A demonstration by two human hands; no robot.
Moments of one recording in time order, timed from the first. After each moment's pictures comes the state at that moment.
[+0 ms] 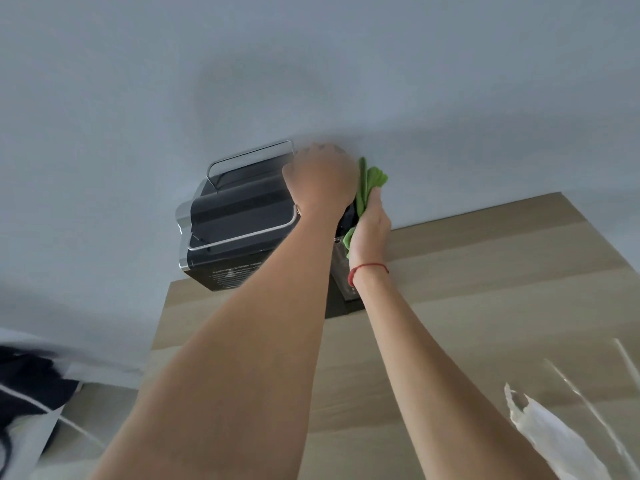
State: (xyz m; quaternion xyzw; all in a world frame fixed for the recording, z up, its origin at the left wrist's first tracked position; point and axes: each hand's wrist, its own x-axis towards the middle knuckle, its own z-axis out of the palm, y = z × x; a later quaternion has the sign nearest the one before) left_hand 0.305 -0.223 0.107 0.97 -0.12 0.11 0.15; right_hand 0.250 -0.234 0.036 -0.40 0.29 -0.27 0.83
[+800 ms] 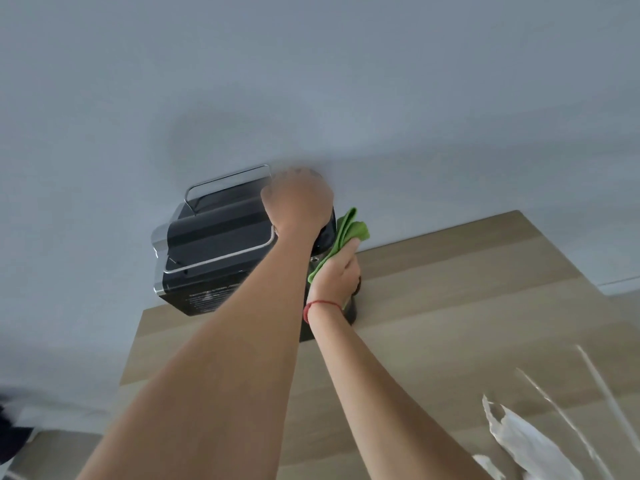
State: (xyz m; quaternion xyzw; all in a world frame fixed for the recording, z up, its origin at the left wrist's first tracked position) left_hand 0.305 -0.220 0.104 0.98 -0.14 0.11 0.13; right_hand 0.237 -0.193 0.022 -0.40 0.43 -0.35 0.73
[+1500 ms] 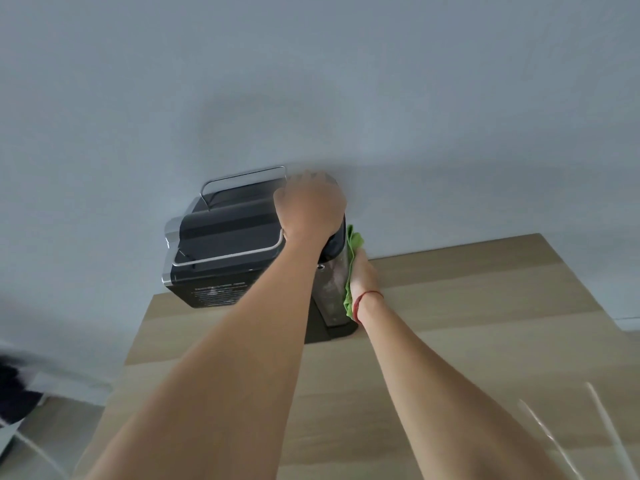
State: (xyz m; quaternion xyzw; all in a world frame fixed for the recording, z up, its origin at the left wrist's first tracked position) left_hand 0.307 -0.220 0.101 0.97 -0.14 0.12 0.12; right_hand 0.257 -0.254 -0.016 -0.44 0.40 -0.04 0.80
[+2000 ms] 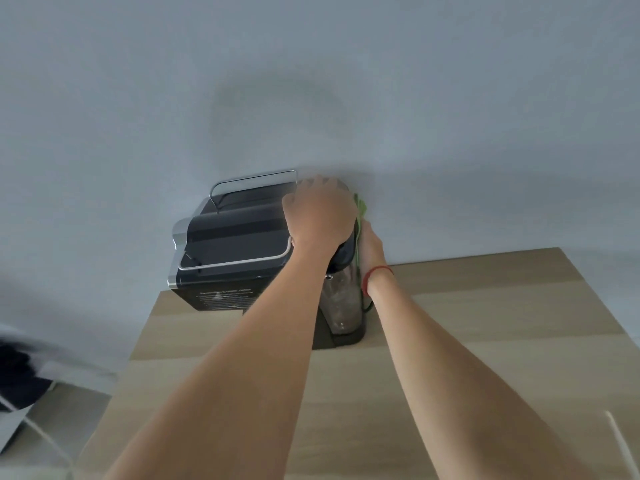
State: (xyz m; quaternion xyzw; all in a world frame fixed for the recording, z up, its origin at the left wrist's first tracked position) left_hand 0.311 -0.223 0.101 0.97 -0.14 0.13 0.12; right_hand 0.286 -0.285 0.027 -0.49 0.29 -0.05 0.82
